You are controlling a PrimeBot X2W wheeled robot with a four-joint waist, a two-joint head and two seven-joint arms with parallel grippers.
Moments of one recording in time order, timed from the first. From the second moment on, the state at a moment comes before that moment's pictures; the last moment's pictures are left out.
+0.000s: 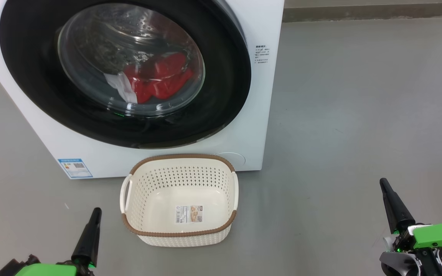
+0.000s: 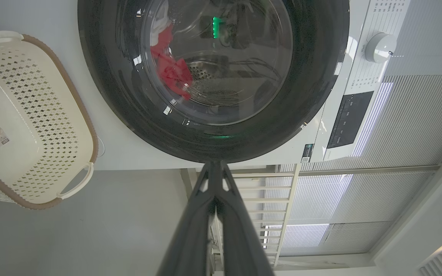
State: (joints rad) left arm -0.08 0.04 0.08 0.27 -1.62 -0.12 0.11; right arm -0.07 -0.04 -0.13 0.27 1.62 0.13 0.11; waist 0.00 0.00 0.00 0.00
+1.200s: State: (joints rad) left arm -0.03 0.02 0.02 0.38 -1.64 -0.12 0.09; right arm 0.01 0.00 -0.08 0.37 1.62 0.13 0.08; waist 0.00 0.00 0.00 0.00
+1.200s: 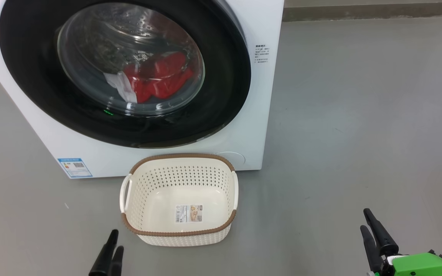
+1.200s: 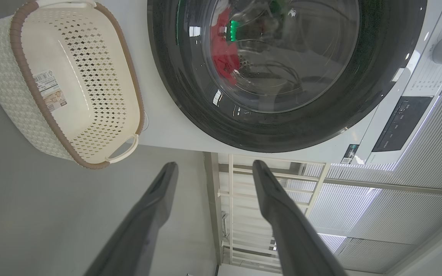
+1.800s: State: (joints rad) left arm -0.08 0.03 -0.05 0.36 -1.53 -0.12 0.02; right arm -0.03 -0.02 -0.02 0.36 1.52 0.13 0.02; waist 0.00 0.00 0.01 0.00
